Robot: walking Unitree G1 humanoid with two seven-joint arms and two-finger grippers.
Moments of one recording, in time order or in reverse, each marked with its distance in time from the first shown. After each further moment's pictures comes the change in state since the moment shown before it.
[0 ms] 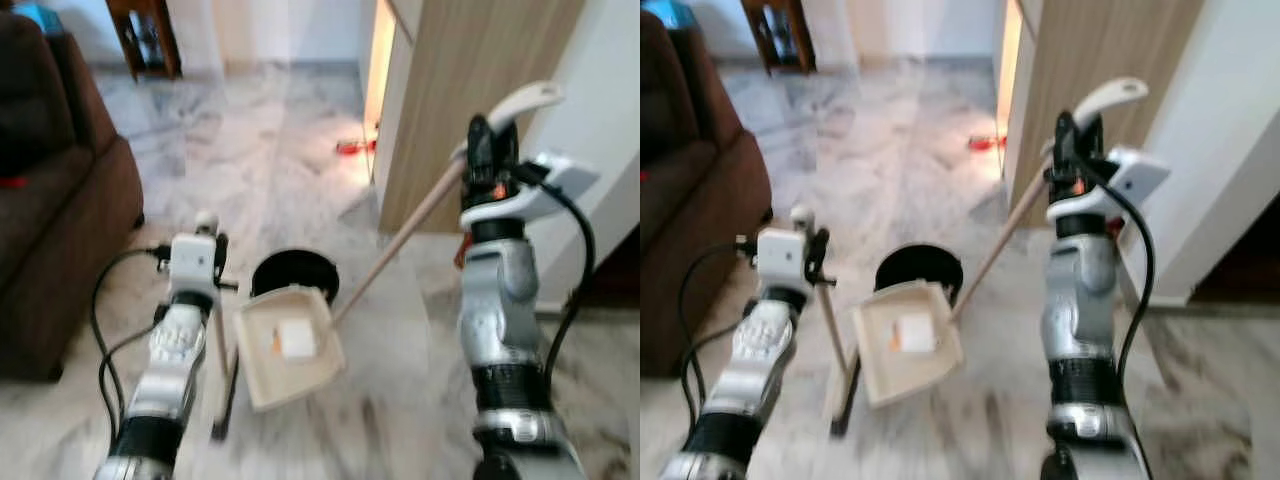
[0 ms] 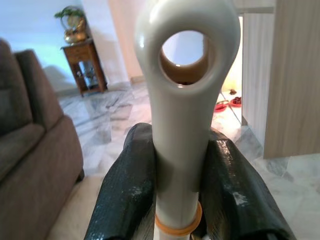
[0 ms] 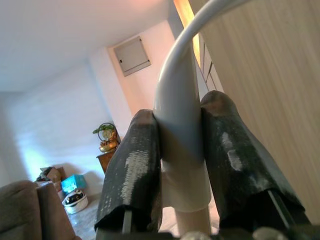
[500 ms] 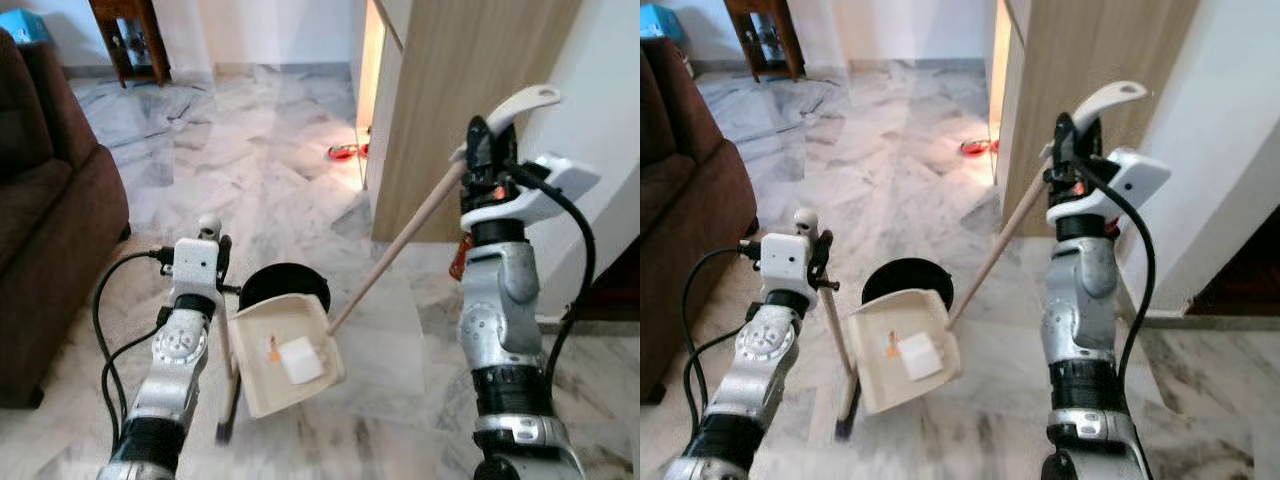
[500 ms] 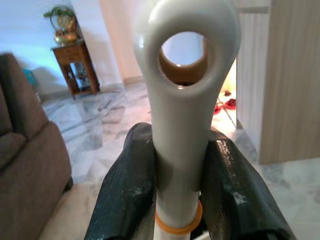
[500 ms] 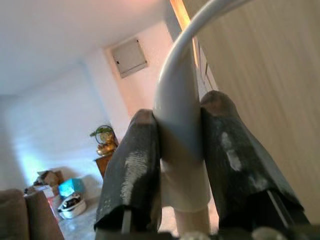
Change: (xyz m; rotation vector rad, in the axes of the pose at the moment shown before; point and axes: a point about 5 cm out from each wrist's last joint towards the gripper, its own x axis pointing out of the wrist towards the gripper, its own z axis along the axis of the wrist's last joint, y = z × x) left arm -0.002 -0.004 -0.002 -0.009 0.007 -0.015; right arm -0.001 0.001 0.000 0.009 0.003 0.008
